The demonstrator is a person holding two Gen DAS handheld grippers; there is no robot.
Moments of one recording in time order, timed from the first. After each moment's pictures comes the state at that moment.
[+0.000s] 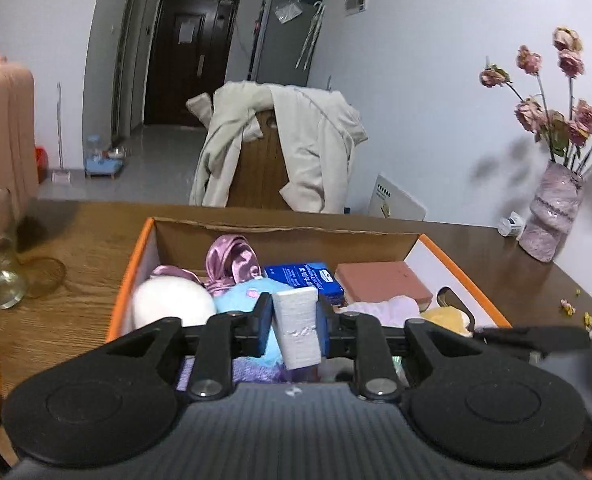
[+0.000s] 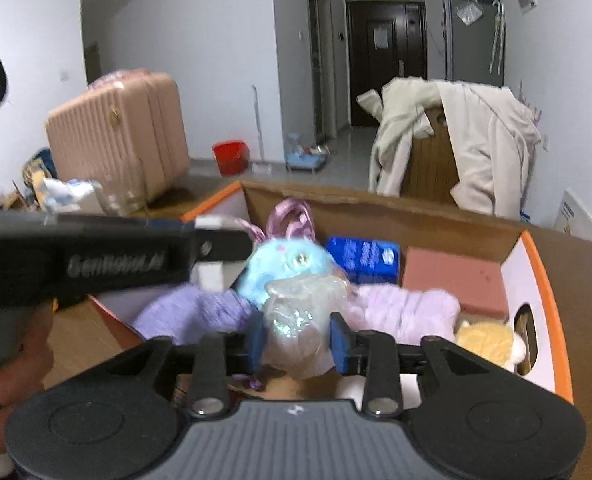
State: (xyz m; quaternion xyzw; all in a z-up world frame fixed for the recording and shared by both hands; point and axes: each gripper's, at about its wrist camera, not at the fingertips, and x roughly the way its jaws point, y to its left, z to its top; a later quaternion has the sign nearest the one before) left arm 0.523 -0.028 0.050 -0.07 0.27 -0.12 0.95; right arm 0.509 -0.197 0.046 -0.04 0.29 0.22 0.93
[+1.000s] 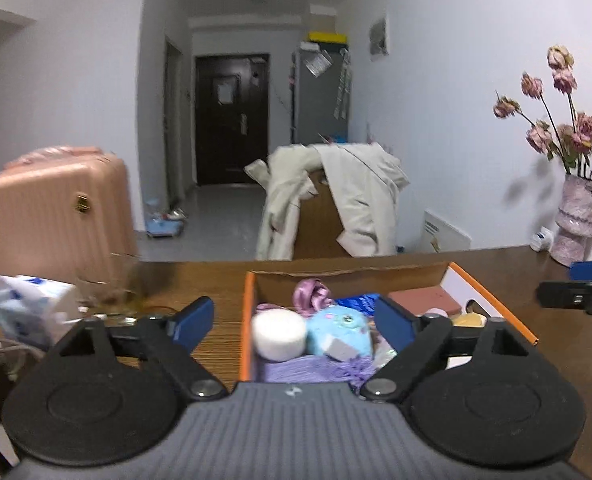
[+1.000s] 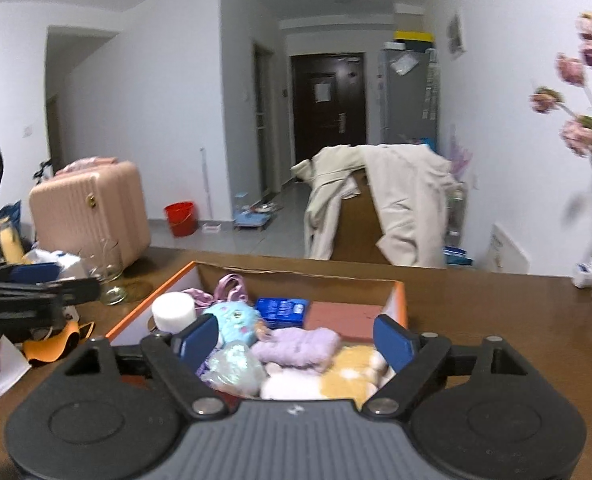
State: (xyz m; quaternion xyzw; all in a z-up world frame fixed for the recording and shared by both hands) left arm 0.400 0.004 0.115 0.01 0.18 -0.02 0.98; right arm 0.400 -0.284 0.136 0.00 0.20 0.14 0.97
